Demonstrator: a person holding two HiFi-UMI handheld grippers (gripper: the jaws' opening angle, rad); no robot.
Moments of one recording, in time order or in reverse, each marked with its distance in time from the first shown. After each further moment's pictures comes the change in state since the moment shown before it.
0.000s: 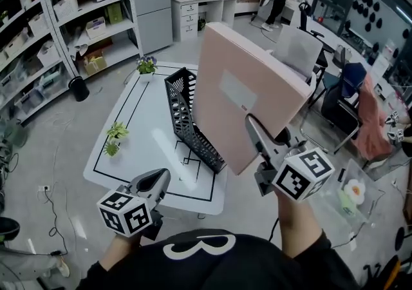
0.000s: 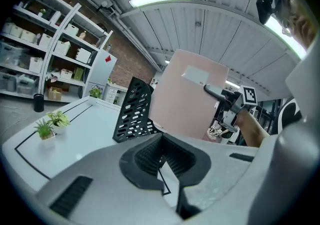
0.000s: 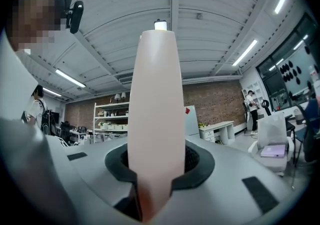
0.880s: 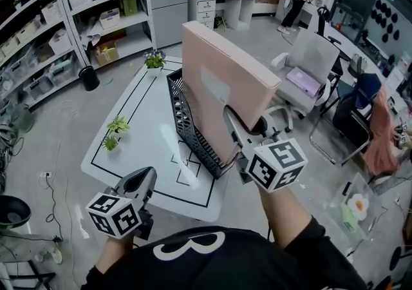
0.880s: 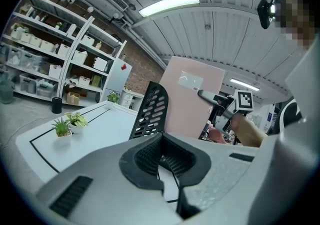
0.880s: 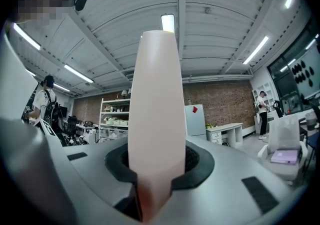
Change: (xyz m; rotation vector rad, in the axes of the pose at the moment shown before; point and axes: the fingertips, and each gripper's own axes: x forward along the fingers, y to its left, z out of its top) left arm 0.002 0.034 -0.004 -0.039 -0.085 0.184; right arm 0.076 -0.017 -0.048 -0.066 0.018 0.087
